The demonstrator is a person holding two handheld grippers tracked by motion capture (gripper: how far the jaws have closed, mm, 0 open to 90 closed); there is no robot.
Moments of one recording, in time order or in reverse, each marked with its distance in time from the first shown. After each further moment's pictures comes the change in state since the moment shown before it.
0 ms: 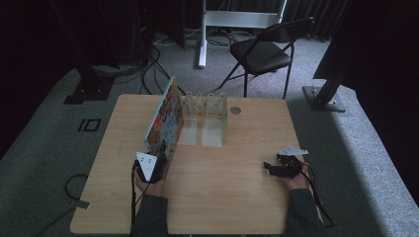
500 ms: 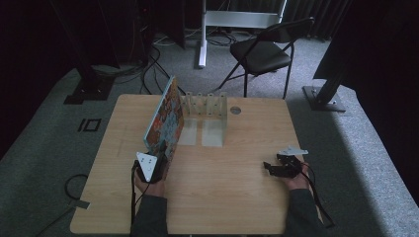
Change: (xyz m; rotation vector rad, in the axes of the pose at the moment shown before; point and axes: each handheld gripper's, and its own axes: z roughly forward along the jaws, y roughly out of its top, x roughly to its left) left arm -0.001 -0.001 0.000 -0.003 0.000 0.014; right arm 0.000 0.000 0.000 0.000 0.001 0.000
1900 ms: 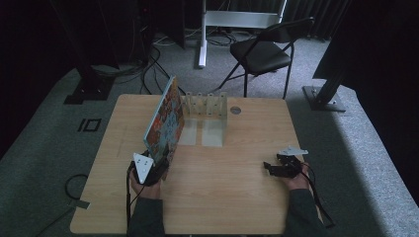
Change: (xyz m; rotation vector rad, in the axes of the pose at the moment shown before) left arm 0.010 0.005 -0.011 0.033 -0.088 -0.011; right arm 0.000 0.000 0.000 0.000 0.000 -0.001
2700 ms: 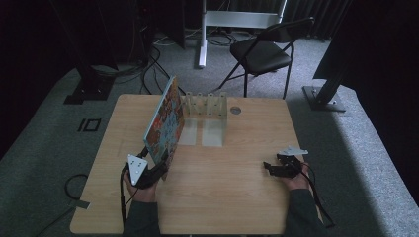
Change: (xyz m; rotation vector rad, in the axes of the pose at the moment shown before) left arm 0.012 0.003 -0.014 0.045 -0.056 -0.063; right arm 0.000 0.000 0.000 0.000 0.000 0.000
